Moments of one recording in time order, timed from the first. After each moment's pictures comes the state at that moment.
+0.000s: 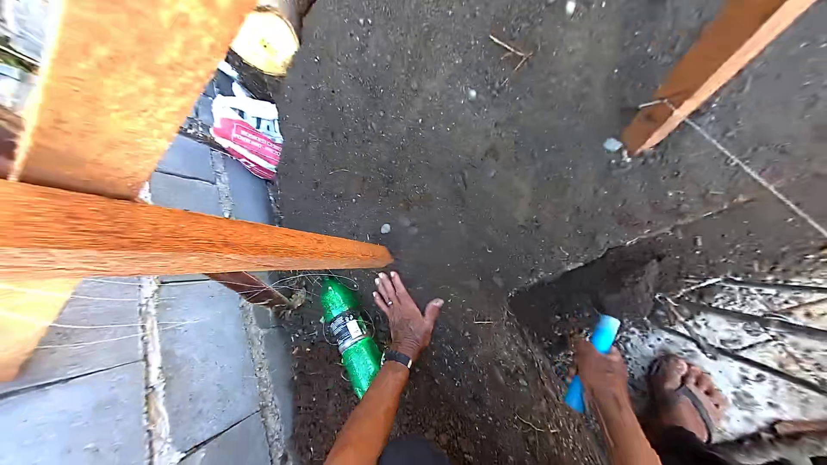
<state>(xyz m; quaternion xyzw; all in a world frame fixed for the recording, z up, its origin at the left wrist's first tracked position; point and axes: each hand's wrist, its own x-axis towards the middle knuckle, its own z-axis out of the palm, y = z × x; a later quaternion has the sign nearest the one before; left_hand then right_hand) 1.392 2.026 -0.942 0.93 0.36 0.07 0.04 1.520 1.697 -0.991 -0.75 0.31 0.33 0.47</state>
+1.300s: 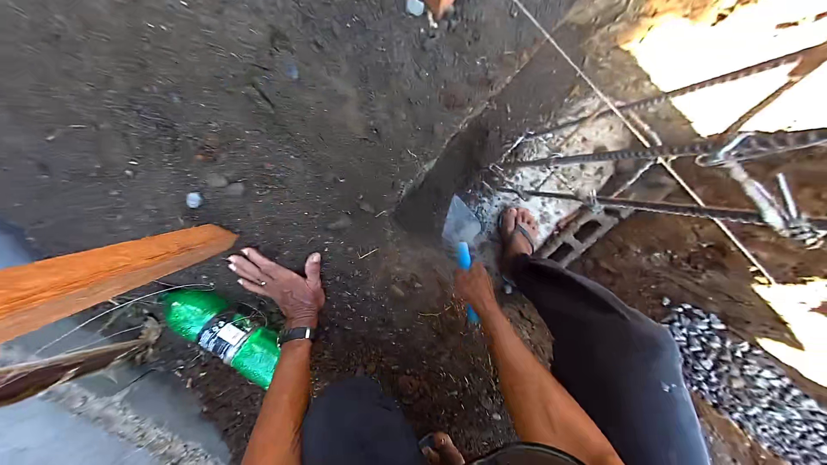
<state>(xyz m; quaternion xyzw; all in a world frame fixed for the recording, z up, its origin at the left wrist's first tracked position) 1.391 2.027 -0.949 0.94 0.33 0.04 0.06 1.471 1.664 -0.967 -0.82 0.28 0.46 0.21</state>
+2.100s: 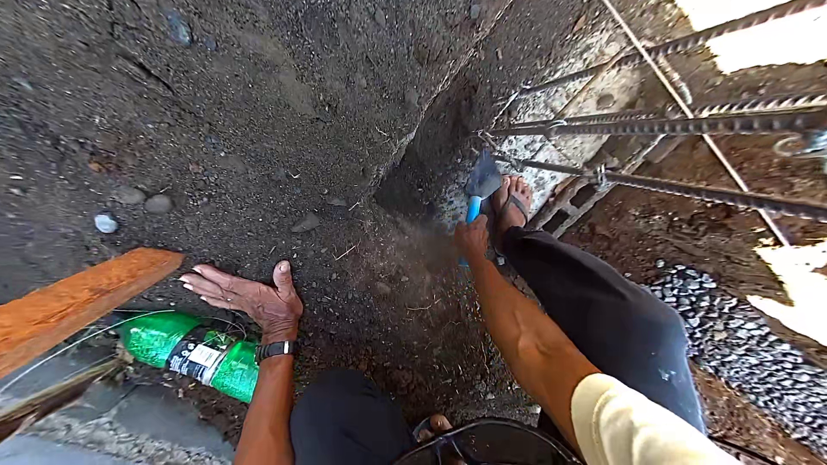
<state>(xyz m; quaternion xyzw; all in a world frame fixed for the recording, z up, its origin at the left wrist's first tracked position) 1.394 2.029 -0.956 0.94 0.33 0.06 0.06 1.500 1.621 -1.100 -0.82 0.39 0.38 0.16</state>
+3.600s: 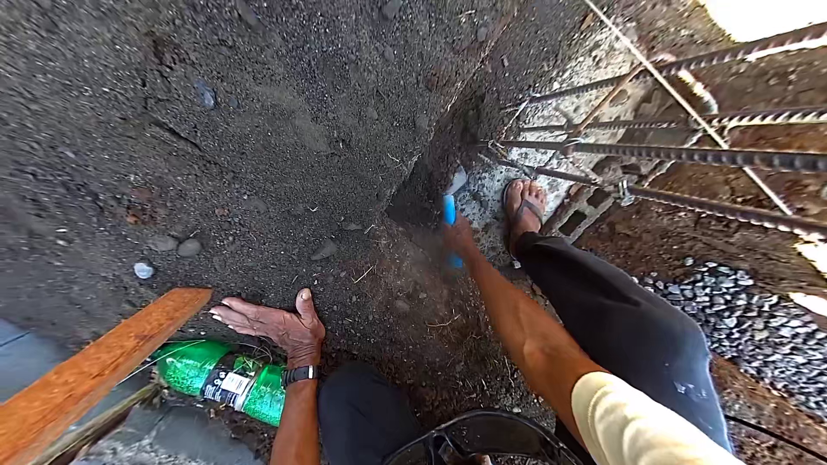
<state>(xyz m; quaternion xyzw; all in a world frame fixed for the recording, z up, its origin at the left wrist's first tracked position) 1.399 2.031 -0.956 0.94 0.33 0.06 0.06 1.518 1.663 -1.136 -0.76 0.32 0.45 0.35</state>
